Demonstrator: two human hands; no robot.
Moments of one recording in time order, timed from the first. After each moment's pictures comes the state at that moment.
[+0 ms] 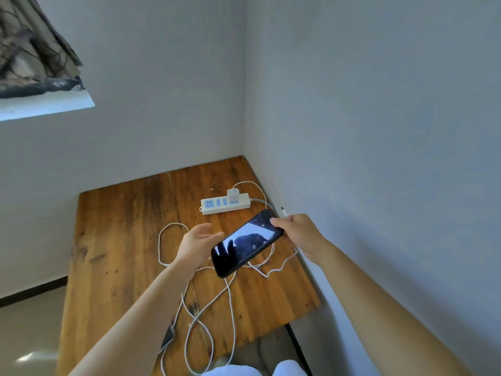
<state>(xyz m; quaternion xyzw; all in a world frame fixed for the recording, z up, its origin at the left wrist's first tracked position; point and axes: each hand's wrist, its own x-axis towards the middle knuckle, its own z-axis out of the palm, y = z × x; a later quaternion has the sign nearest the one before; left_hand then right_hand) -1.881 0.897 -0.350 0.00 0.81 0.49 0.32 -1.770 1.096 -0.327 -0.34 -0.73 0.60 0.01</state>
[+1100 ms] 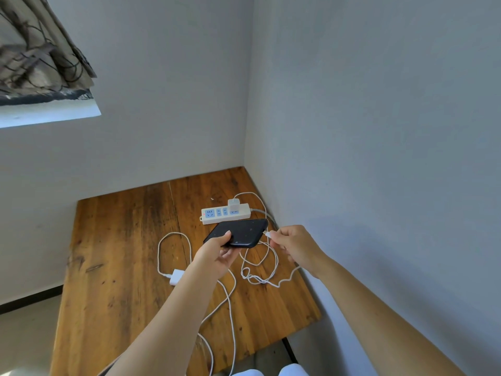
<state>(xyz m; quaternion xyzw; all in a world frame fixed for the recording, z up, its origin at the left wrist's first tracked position) -1.873 0.925 -0.331 -0.33 0.43 0.74 0.41 -1.765 1.072 -0.305 -0.28 -0.81 0.52 0.00</state>
